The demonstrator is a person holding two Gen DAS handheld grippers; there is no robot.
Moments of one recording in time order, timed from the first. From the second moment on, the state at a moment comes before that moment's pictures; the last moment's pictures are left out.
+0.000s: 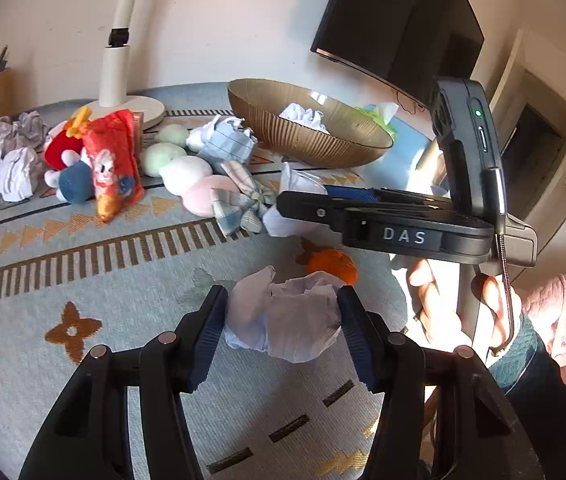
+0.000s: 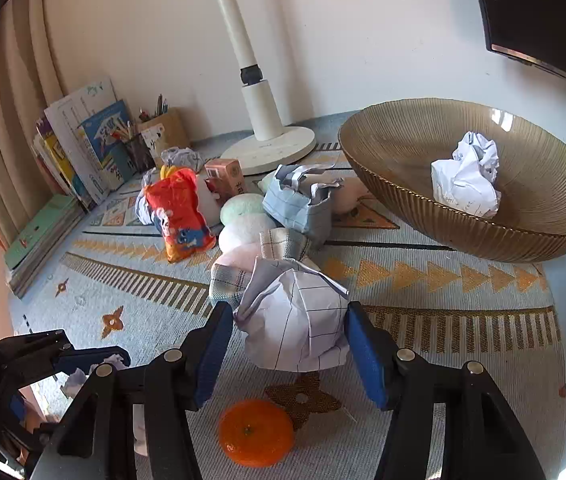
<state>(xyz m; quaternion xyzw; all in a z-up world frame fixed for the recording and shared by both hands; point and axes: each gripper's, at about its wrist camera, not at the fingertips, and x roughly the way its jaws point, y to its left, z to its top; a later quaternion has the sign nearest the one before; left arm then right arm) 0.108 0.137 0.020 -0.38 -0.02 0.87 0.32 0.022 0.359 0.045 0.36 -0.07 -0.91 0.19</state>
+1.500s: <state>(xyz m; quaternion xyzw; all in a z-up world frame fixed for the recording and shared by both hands) 0.046 0.175 0.107 -0.30 0.01 0.92 0.27 0.053 0.416 0.157 0.25 -0.08 -0.97 0.00</state>
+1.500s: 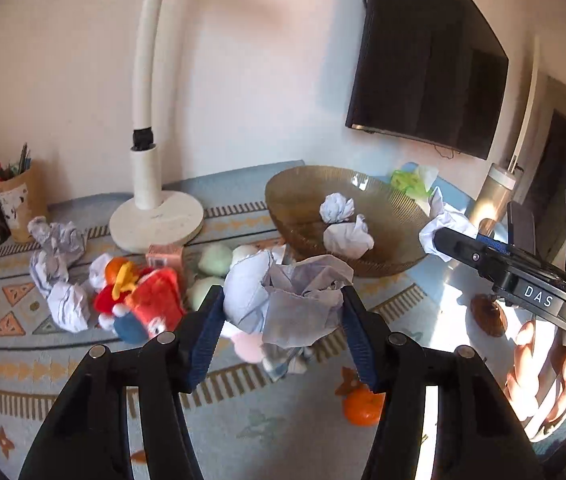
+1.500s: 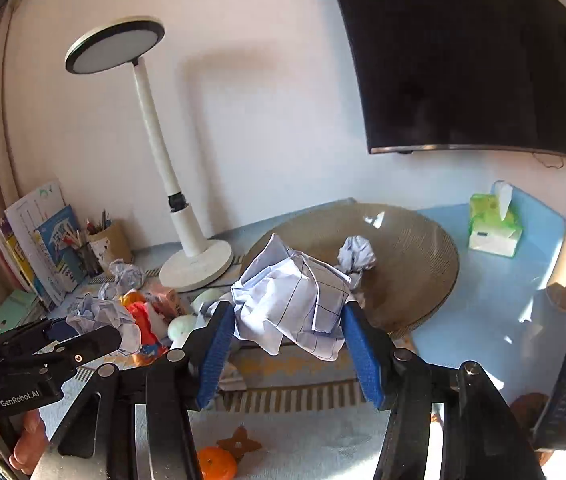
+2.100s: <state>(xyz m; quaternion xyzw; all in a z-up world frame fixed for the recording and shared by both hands) -0.053 0.257 0.102 -0.31 -0.03 0.90 0.29 -0.019 0.474 0.126 0.32 -0.13 -0.94 -0.05</state>
